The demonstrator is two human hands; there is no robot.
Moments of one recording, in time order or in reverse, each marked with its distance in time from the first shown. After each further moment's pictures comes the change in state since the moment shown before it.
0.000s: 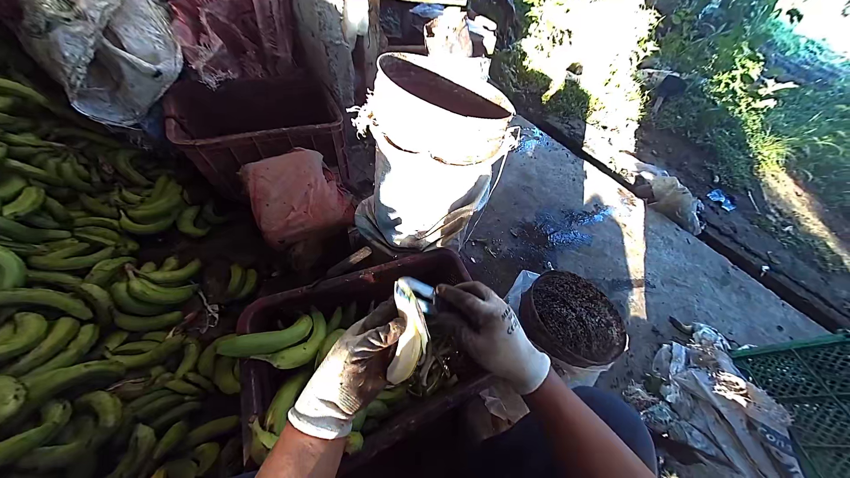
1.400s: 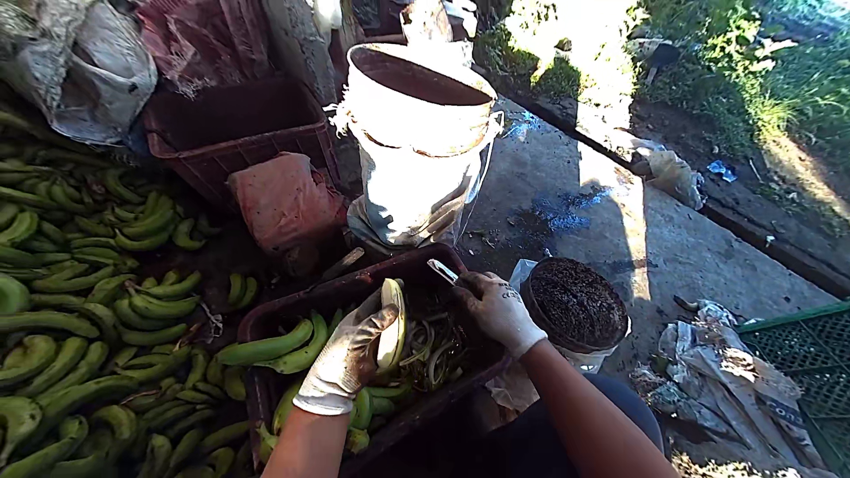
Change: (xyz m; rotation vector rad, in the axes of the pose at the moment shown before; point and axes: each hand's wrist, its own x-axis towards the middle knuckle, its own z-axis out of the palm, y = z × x) left_hand 0.022 -0.001 -0.020 0.203 0.122 -0.081; right_hand 0.013 0.039 -0.007 -0.151 -0.240 0.570
